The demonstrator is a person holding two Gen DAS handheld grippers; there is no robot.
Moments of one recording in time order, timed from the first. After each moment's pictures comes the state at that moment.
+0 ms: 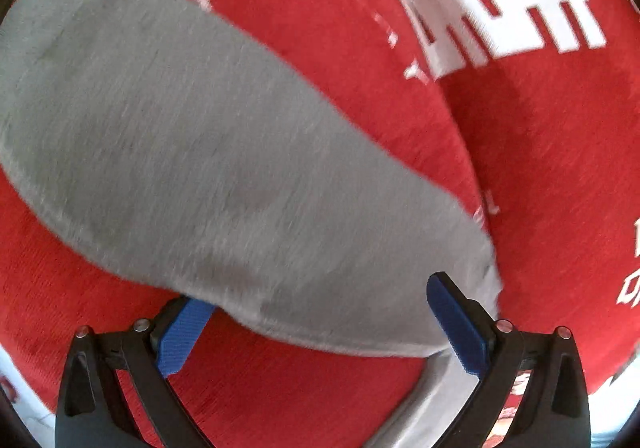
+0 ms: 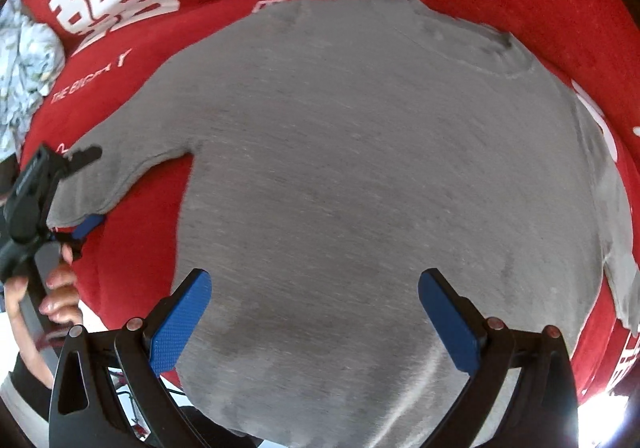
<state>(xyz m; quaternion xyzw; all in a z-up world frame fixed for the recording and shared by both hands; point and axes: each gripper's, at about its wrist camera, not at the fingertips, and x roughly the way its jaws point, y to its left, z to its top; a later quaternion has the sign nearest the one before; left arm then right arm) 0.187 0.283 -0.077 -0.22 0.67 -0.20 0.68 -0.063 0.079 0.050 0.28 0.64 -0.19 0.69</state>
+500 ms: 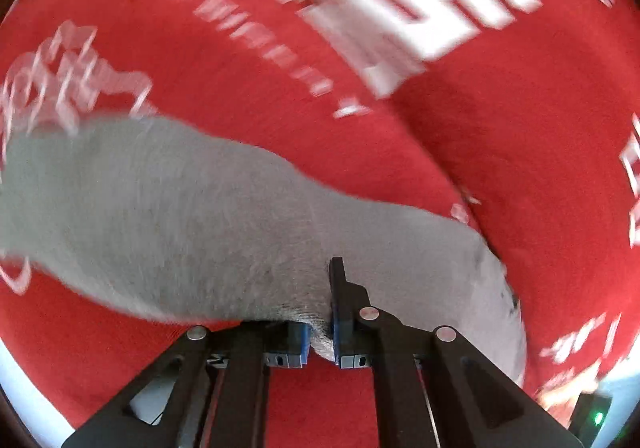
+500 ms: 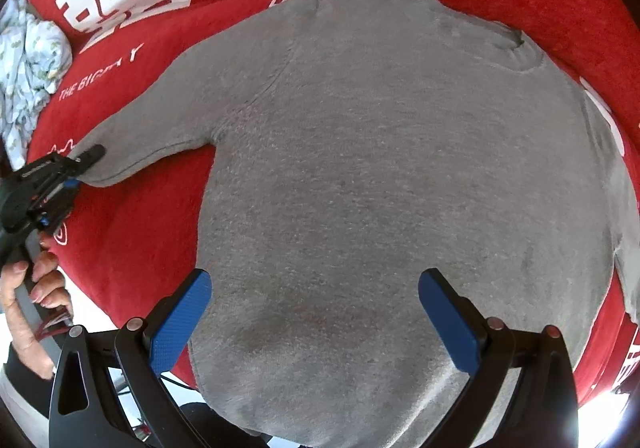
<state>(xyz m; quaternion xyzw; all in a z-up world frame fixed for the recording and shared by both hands) 0.189 0.256 -0.023 -0.10 0.59 -0.28 0.75 -0.069 0.086 0.052 0.30 0.63 -0.20 0.69</state>
